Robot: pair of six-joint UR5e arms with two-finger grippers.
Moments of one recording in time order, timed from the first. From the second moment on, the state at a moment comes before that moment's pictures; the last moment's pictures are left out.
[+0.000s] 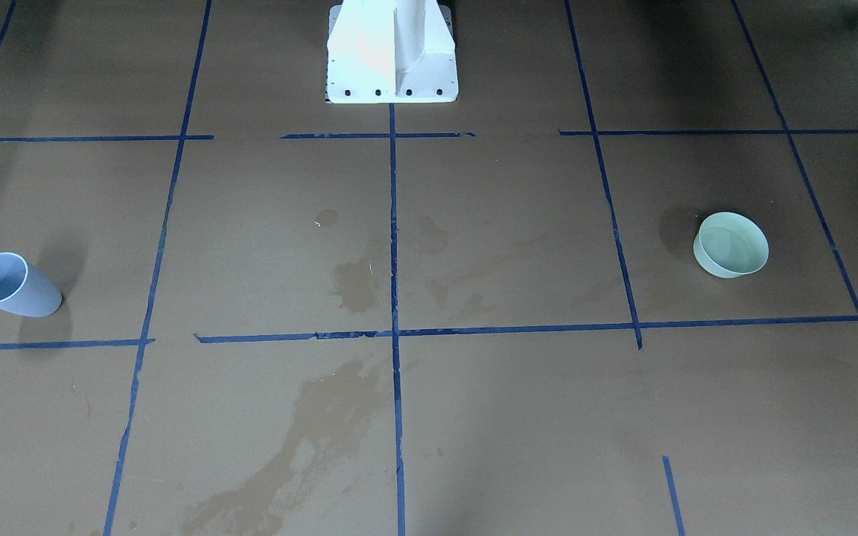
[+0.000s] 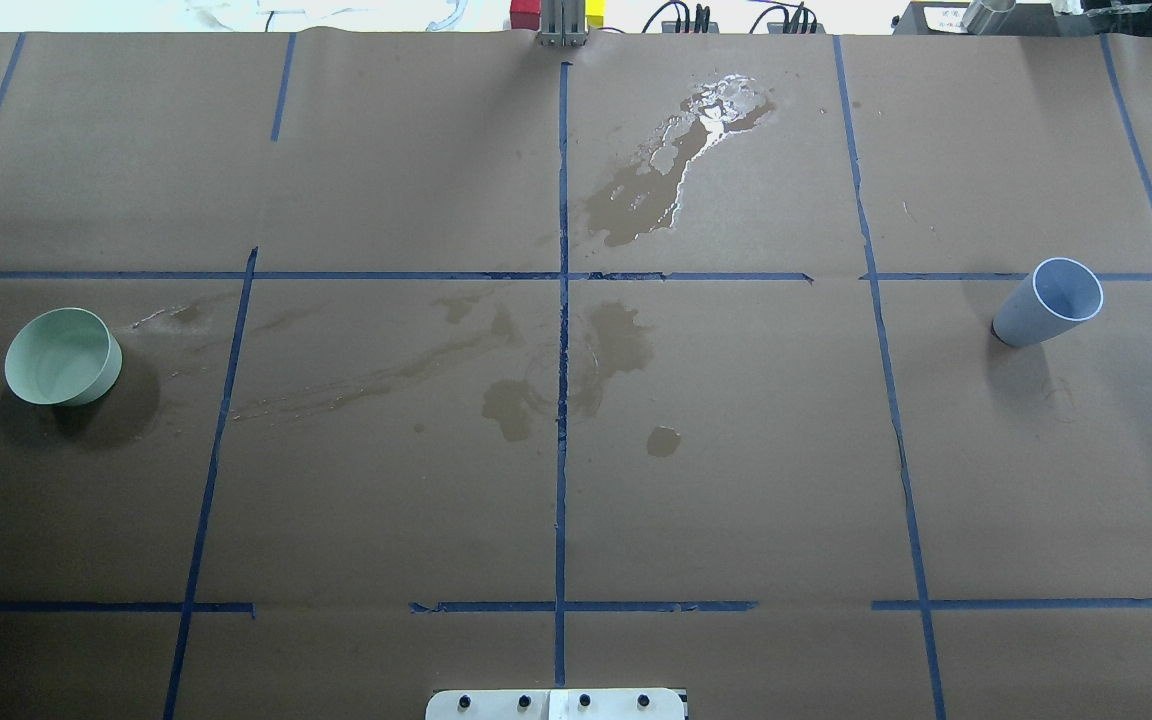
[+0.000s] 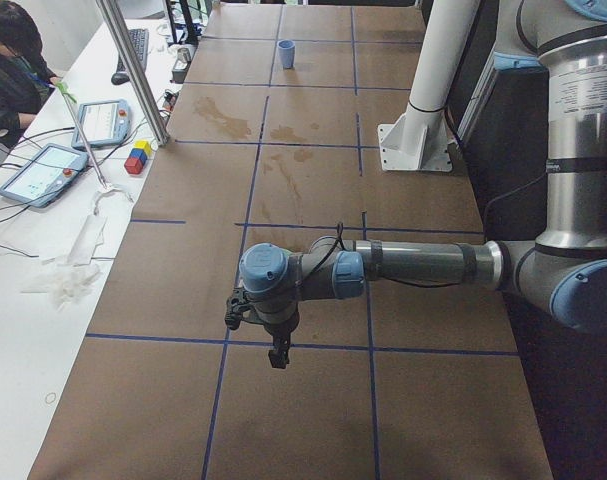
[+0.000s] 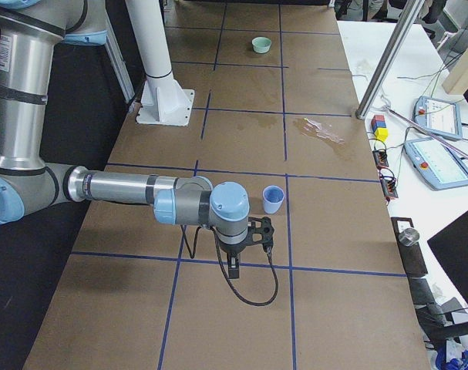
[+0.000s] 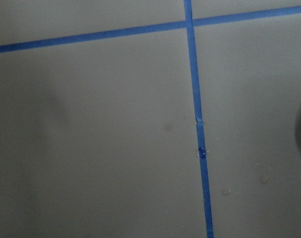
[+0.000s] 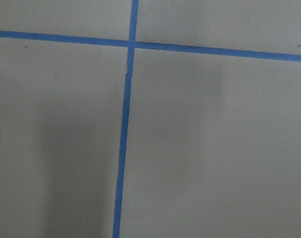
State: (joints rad) left arm -1.55 -1.44 -1.70 -1.50 -2.32 0.17; right arm 1.62 -1.80 1.78 -1.54 2.31 -0.10
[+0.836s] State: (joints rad) left arm -1.55 -1.44 -1.71 -1.51 -2.32 0.17; right arm 1.61 -1.80 1.77 -1.54 2.31 -0.11
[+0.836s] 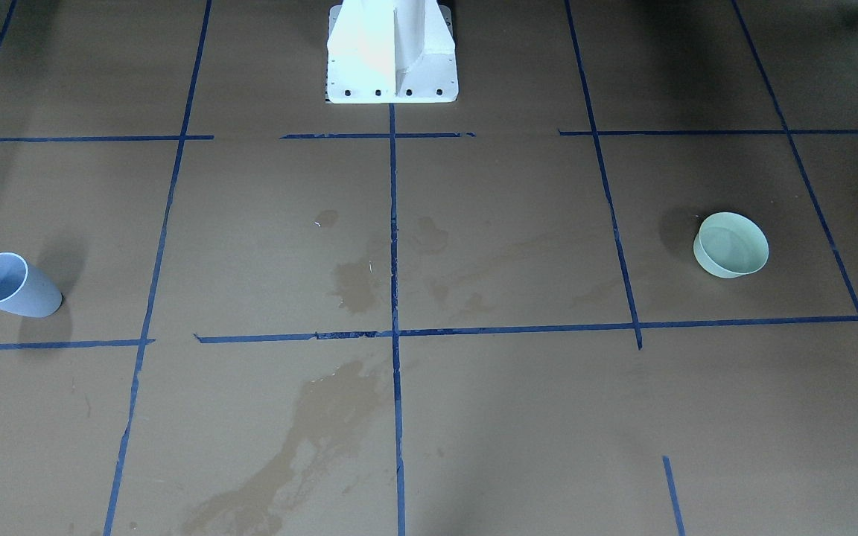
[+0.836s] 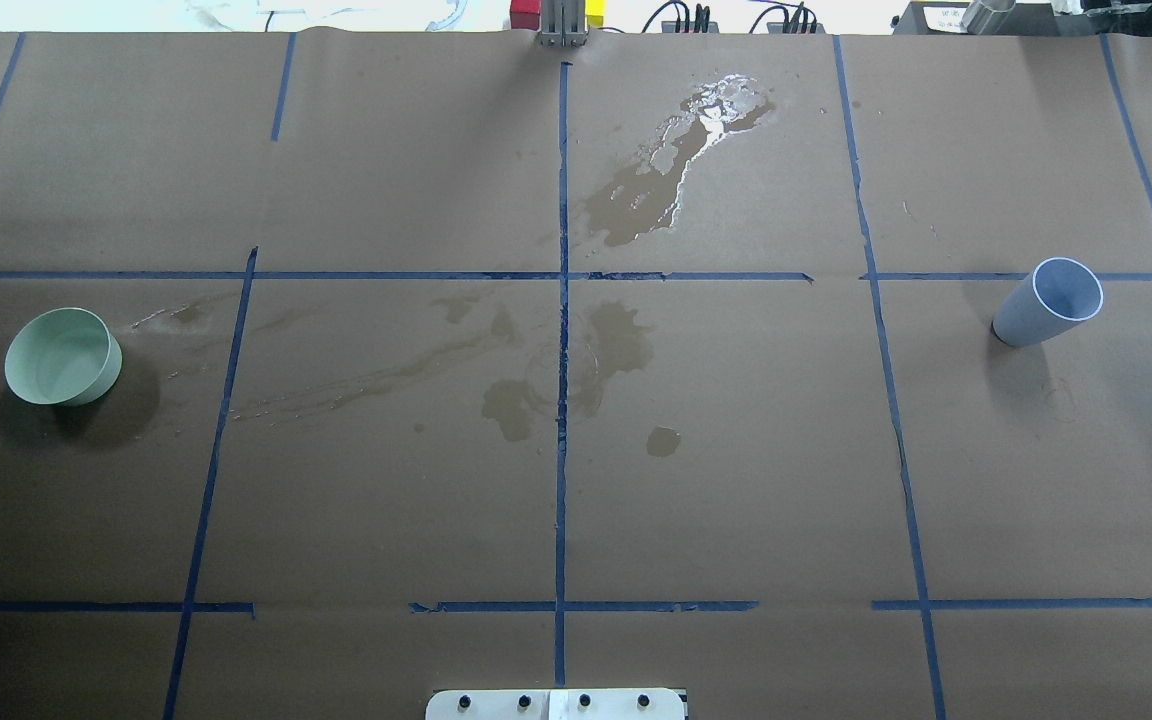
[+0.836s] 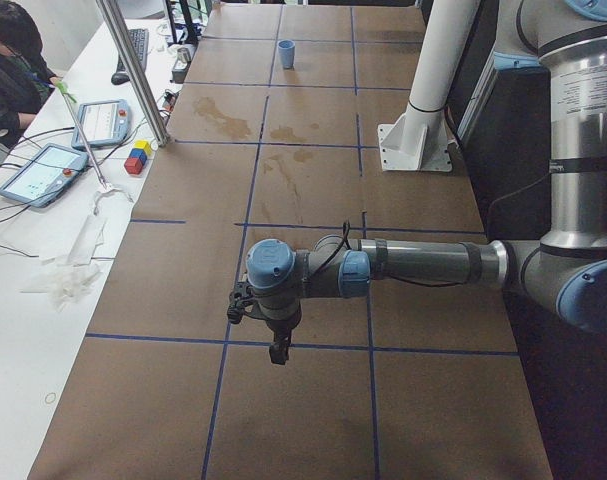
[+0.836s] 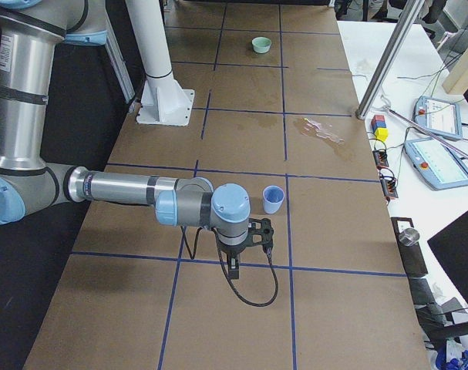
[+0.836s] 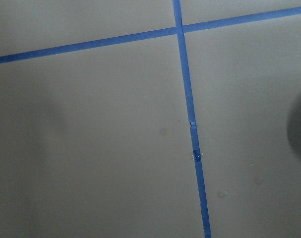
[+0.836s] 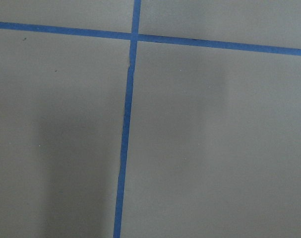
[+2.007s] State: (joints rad) left arm -1.55 -1.44 -1.72 -1.51 -2.32 0.17; right arm 1.61 -1.80 1.77 -1.53 2.31 -0.10
